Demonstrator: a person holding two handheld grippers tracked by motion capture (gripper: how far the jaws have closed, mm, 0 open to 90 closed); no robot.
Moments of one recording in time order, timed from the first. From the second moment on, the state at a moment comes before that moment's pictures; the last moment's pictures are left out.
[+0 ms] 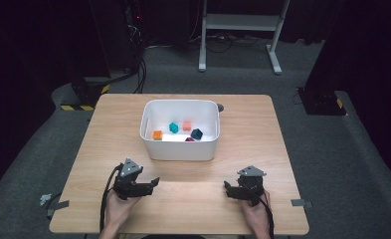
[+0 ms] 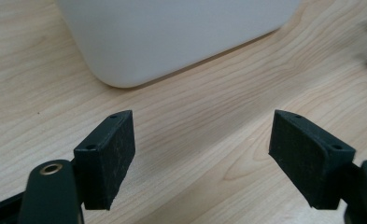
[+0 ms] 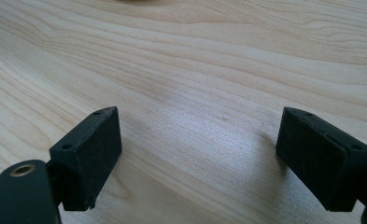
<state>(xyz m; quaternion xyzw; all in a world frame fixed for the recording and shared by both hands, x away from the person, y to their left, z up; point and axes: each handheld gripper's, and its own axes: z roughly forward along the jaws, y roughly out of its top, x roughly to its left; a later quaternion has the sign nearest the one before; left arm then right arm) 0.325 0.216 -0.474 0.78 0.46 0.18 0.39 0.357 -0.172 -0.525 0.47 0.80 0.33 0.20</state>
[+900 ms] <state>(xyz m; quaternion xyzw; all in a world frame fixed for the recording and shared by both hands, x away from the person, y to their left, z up) 0.346 0.209 -0.524 0.78 0.49 0.20 0.33 0.357 -0.172 -0.525 0.47 0.80 0.33 0.20</state>
